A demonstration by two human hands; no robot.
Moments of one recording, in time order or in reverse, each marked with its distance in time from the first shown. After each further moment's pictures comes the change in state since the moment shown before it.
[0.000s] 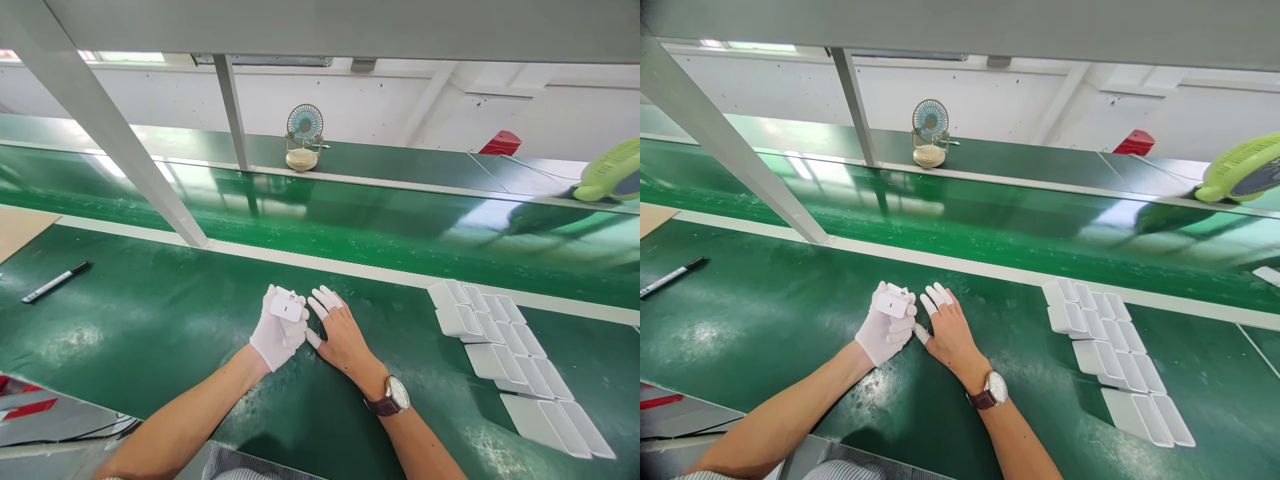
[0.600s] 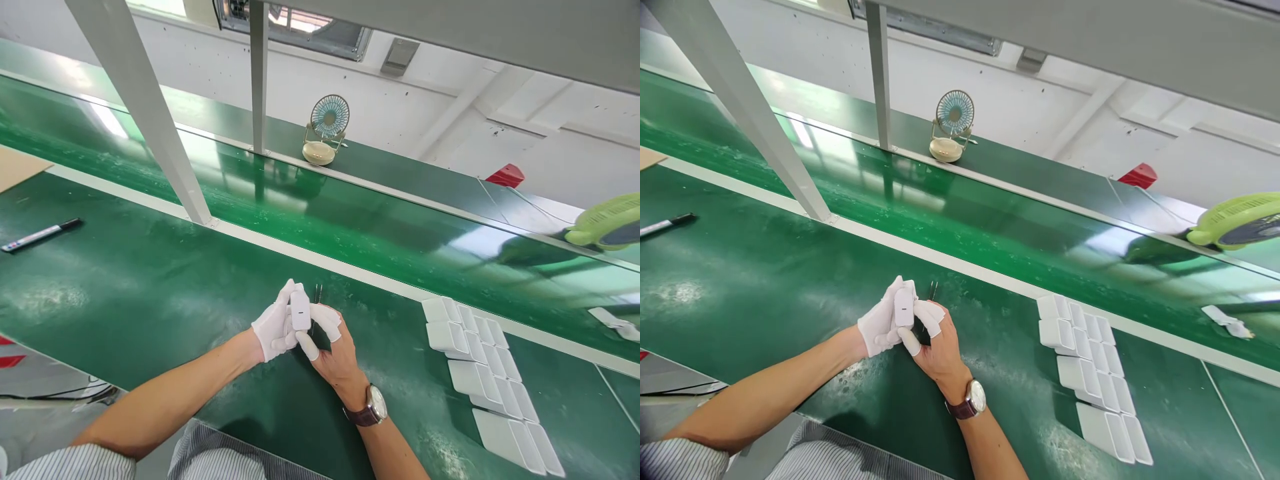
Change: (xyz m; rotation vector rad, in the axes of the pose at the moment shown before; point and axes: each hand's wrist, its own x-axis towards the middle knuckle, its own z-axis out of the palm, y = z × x) left_hand 0.007 0.000 -0.014 0.297 -0.002 -0.218; right_hand 0.001 -0.031 -0.013 0.337 0.258 0.006
